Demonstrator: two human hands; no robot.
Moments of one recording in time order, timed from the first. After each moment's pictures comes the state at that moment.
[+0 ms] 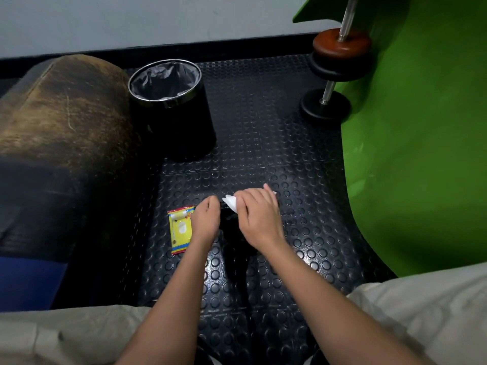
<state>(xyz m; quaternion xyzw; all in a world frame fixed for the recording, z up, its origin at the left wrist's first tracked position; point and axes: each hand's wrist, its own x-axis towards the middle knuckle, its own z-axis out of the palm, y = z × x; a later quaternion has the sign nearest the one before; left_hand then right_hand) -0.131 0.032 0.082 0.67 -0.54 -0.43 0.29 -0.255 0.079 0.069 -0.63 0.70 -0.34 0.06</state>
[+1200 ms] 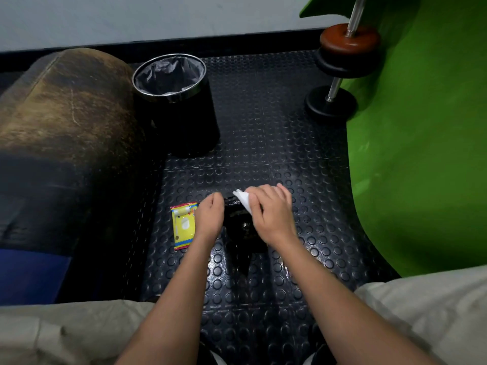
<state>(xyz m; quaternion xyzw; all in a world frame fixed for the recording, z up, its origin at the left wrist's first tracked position) -0.130 0.032 0.083 0.66 -0.55 -0.42 0.29 -0.274 0.083 0.059 -0.62 0.70 -0.35 0.07</state>
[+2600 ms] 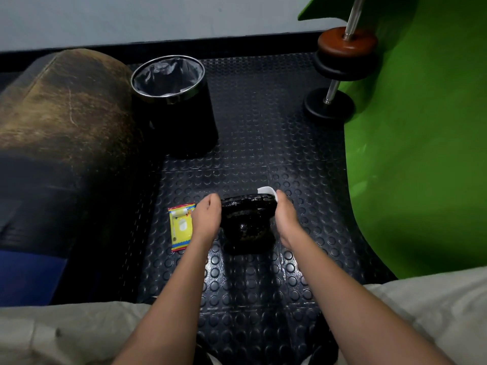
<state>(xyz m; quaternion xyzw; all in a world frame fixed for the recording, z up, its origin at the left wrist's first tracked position) -0.133 0.033 0.085 0.67 -0.54 -0.42 0.29 -0.292 0.080 0.084 -0.14 0.69 -0.47 0.52</state>
